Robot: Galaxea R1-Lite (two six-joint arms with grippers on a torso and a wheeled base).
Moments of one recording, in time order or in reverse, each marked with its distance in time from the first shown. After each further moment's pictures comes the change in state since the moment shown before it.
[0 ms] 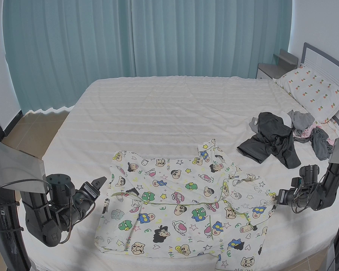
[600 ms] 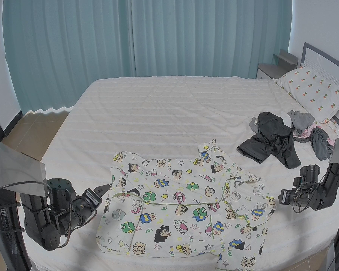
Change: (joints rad) left arm -0.016 0.002 0.073 0.000 -0.103 -0.002; right arm -0.001 0.003 -0.013 -0.007 -0.086 -0.033
